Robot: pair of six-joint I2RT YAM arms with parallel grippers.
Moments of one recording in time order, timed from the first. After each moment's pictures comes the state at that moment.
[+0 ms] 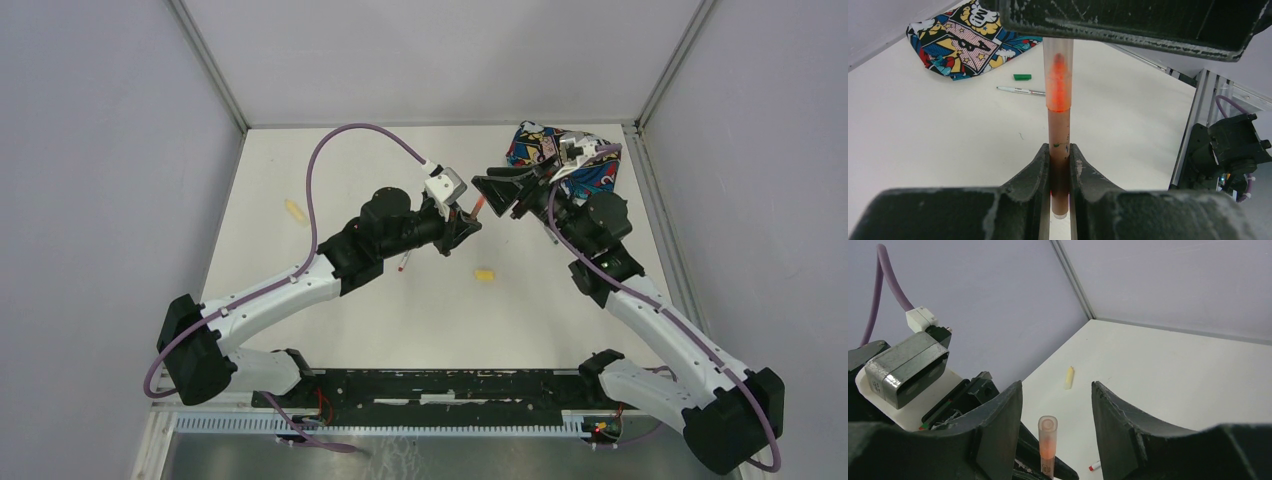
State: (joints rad) left arm -0.89 1.30 1.04 0.11 0.19 -0.08; right arm 0.48 0.99 0.80 0.44 -0.29 0.55
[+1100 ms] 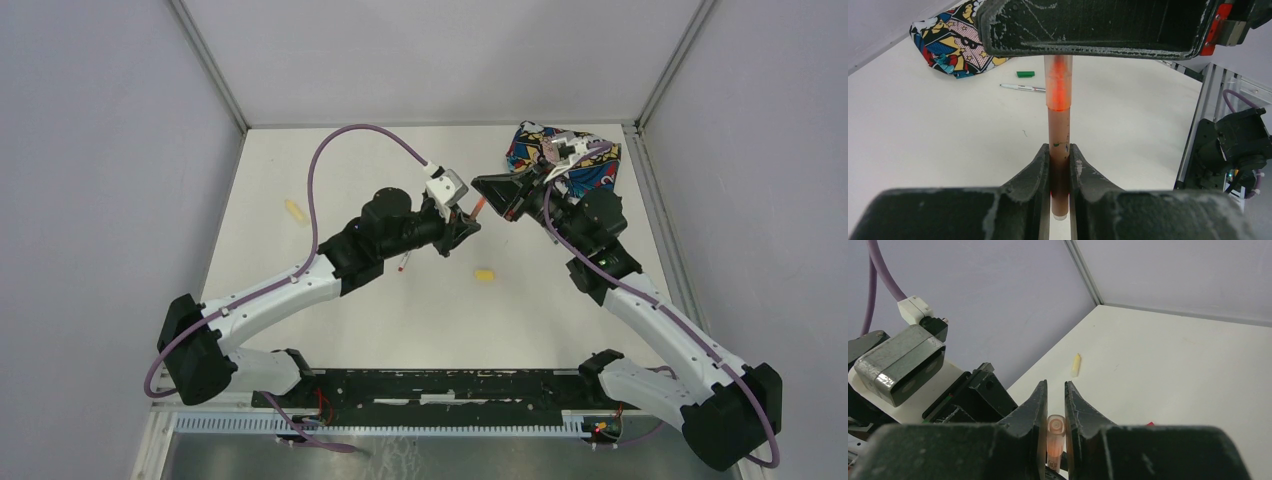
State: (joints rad) left arm -0.89 1.30 1.04 0.10 0.18 -0.06; right arm 0.48 1.02 0.81 0.42 -0.34 0.58
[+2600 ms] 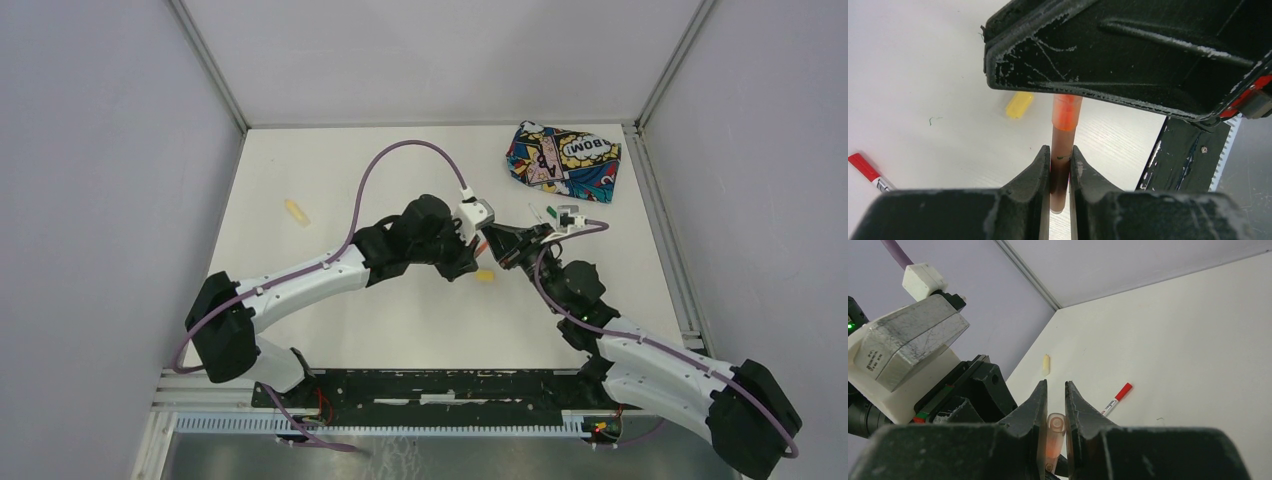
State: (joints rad) left arm -0.93 1.46 1.15 -0.25 0.22 -0.06; right arm 0.74 0.89 0.31 0.73 0.17 0.64
